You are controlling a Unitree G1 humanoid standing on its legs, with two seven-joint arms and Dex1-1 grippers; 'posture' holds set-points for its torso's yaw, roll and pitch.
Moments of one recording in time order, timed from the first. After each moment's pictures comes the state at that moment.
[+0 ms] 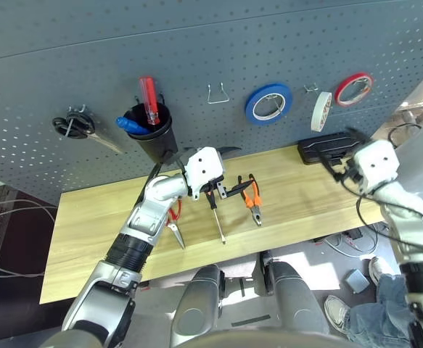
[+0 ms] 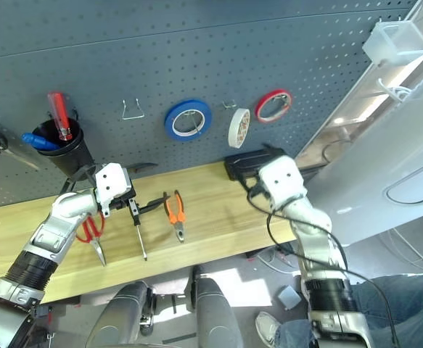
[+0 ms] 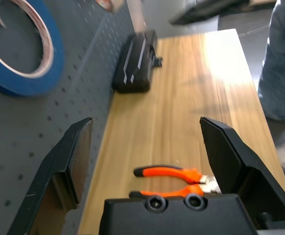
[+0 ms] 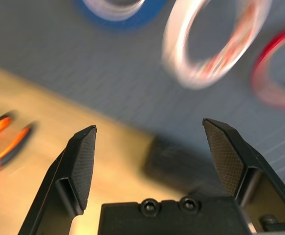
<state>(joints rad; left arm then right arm) -0.38 0.40 -0.24 0.16 -0.03 -0.05 -0.78 -0.18 -0.48 -0.01 0.12 0.03 -0.05 0.52</state>
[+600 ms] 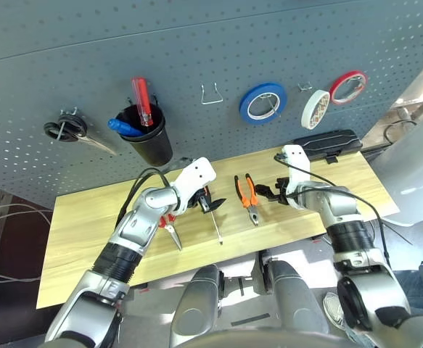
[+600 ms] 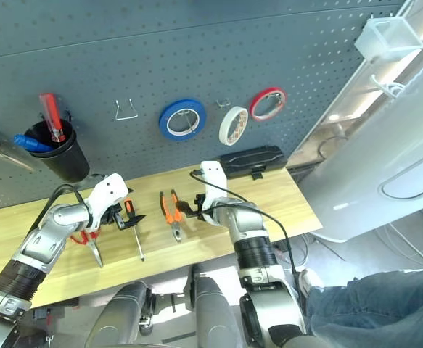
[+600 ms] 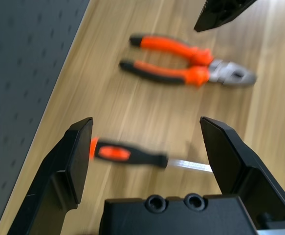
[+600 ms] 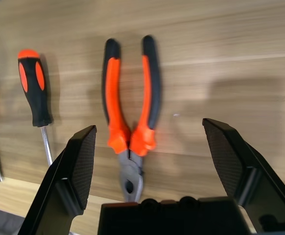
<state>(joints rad) -0.33 0.49 -0.26 0.11 0.11 0.34 -0.73 -0.61 -0.09 0.03 0.43 0.17 0.99 0.31</state>
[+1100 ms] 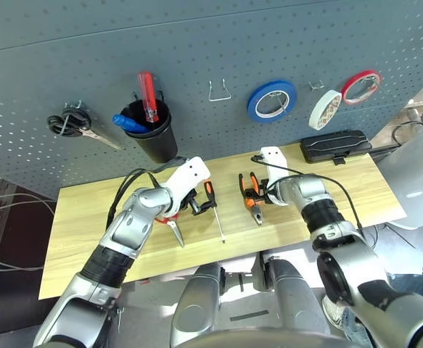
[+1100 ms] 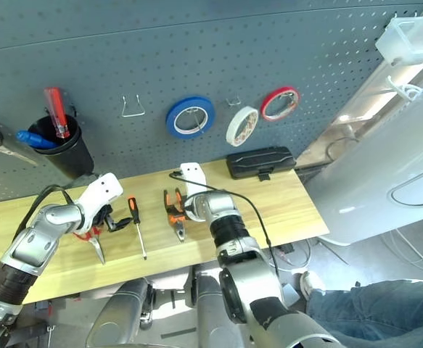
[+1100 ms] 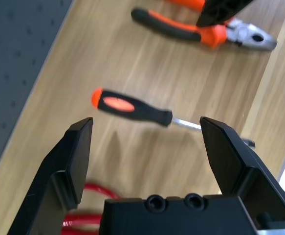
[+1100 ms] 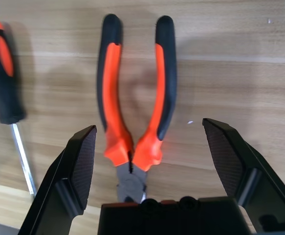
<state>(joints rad) -0.28 0.53 -0.26 -0.04 0.12 0.57 -0.72 -0.79 -0.02 0.07 0.79 0.08 0.89 0.24</state>
